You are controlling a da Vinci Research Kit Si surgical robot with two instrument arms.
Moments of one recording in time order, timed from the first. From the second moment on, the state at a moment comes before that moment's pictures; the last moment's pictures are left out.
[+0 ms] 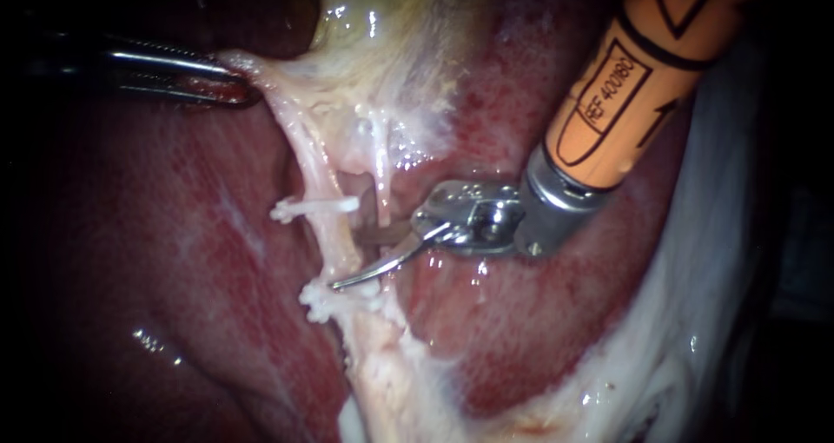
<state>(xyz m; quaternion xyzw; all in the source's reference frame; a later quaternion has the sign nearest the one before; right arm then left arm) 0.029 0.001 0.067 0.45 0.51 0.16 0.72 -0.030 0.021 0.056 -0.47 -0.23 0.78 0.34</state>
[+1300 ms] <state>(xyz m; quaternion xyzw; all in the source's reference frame) 0.033 0.001 0.061 0.47 0.54 0.17 0.68 -0.030 0.021 0.056 -0.47 -0.23 0.78 0.34</state>
